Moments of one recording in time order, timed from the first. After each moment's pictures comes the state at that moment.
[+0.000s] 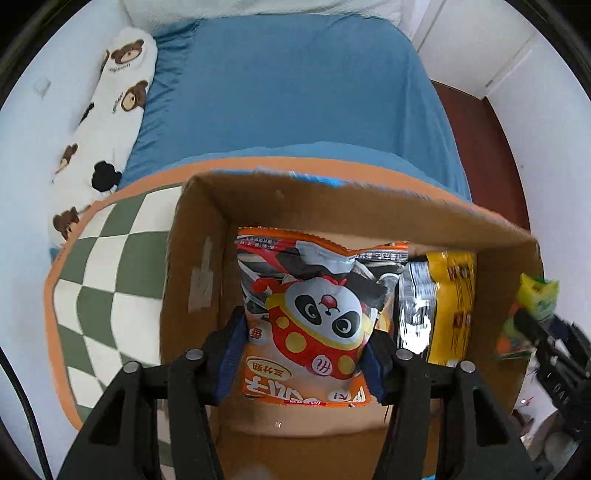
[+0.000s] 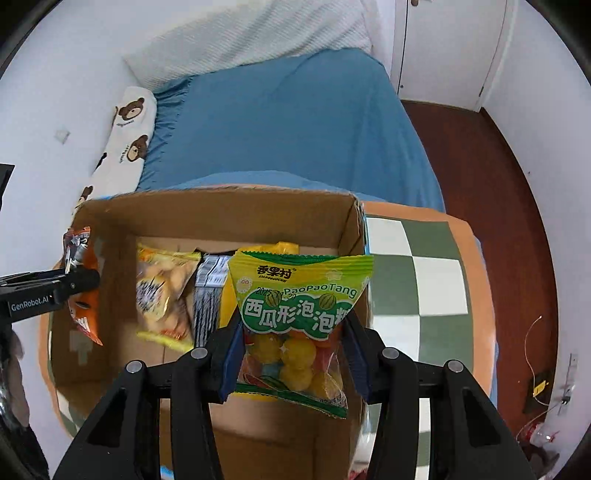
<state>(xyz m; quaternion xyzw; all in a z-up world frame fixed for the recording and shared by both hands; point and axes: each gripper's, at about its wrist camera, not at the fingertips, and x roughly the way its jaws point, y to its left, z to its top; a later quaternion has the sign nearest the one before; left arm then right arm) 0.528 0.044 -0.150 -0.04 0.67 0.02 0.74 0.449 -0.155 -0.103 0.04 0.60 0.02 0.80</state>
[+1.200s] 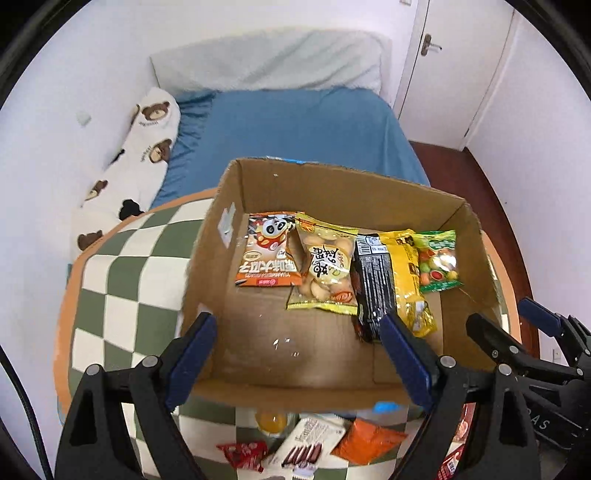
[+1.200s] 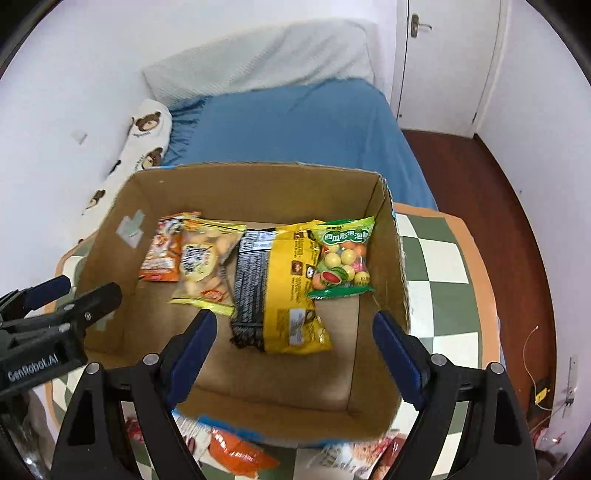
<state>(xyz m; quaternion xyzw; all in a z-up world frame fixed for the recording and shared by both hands) 0.369 0.003 -0.075 -0.02 0.53 0.03 0.85 0.332 -0.108 -0.061 0.02 0.53 0.04 0.85</state>
